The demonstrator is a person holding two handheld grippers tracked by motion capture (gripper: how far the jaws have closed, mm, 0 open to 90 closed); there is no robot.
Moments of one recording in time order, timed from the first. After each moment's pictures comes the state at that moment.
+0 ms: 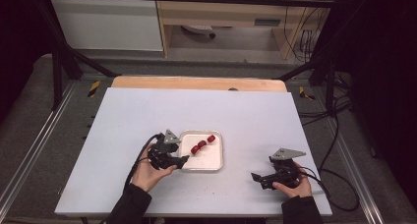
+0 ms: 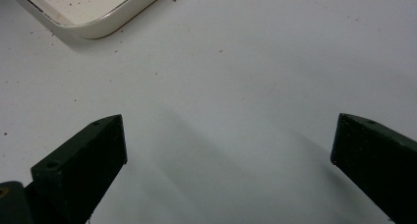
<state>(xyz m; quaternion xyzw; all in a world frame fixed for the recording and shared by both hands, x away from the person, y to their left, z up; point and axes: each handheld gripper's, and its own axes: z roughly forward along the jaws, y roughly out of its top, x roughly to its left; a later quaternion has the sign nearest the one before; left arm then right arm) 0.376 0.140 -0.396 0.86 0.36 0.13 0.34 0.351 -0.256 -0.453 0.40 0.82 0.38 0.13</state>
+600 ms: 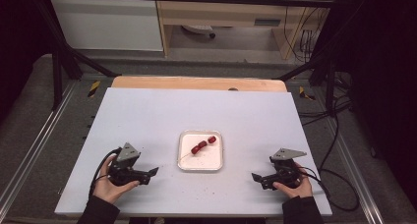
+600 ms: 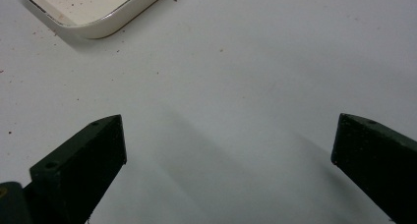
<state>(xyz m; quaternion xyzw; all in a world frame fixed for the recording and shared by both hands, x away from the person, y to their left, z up) 0.341 0.245 -0.430 0.82 0.40 0.16 0.38 0.350 -0.256 -0.452 0.40 0.82 0.38 0.12</state>
